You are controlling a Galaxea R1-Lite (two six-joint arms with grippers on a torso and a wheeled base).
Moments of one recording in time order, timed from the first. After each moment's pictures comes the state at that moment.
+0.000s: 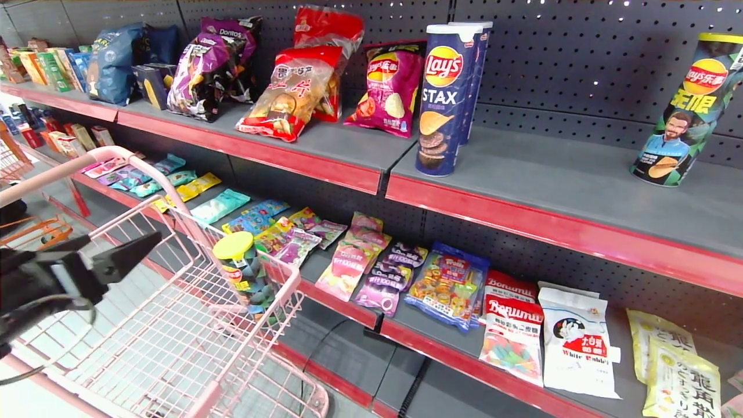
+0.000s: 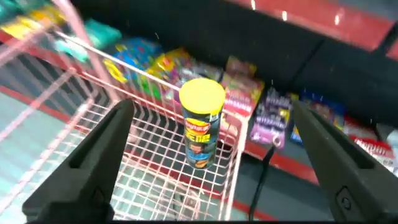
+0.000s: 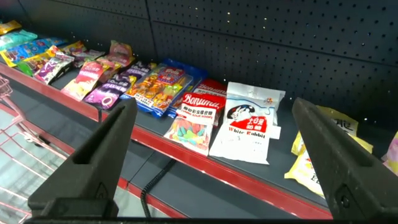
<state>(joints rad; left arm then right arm) -0.02 1.17 -0.41 -0.59 -0.11 -0.14 0.00 0.00 0.00 0.01 0.00 0.01</state>
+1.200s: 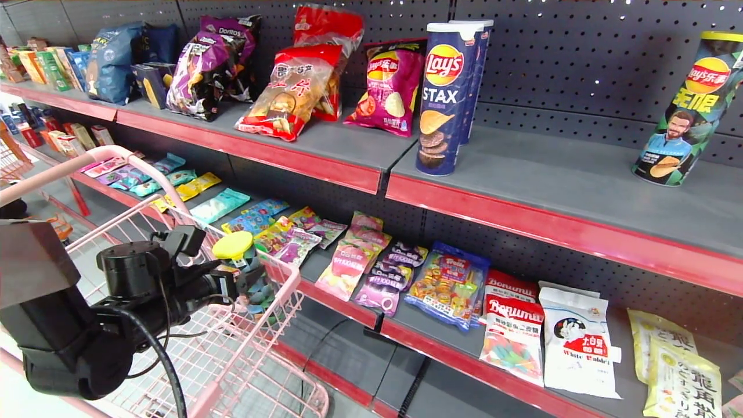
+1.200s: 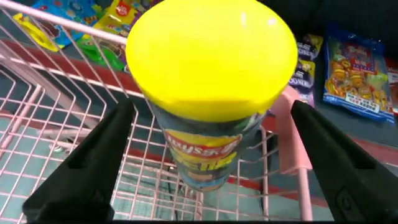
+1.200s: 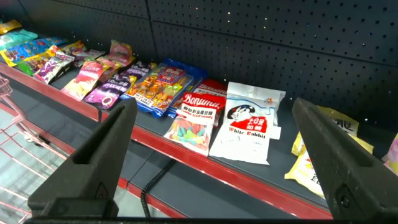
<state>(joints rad) -0.05 2.09 -0.41 -1.35 -0.25 -0.05 0.00 0.00 0.00 0.01 0.00 0.01</state>
